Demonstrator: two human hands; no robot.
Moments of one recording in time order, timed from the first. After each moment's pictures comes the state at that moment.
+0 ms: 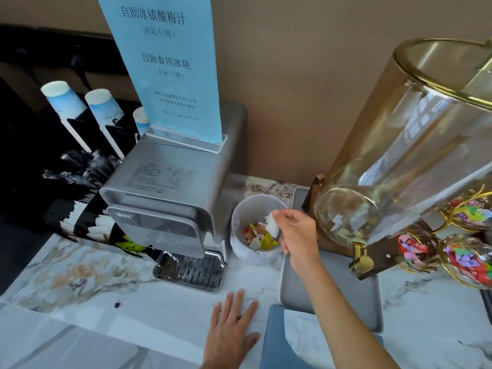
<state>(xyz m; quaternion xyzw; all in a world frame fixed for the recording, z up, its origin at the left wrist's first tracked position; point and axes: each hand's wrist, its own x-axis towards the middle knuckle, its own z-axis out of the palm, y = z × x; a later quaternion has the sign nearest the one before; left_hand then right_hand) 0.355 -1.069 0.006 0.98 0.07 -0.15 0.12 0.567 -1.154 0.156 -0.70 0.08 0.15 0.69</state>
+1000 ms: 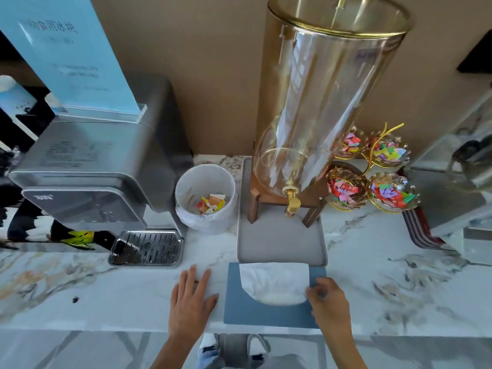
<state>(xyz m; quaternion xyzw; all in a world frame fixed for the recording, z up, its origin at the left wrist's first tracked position) 0.337 -1.071 -0.019 0.97 0.15 -0.14 0.14 0.403 -1.371 0.066 -0.85 0.24 0.15 0.44</state>
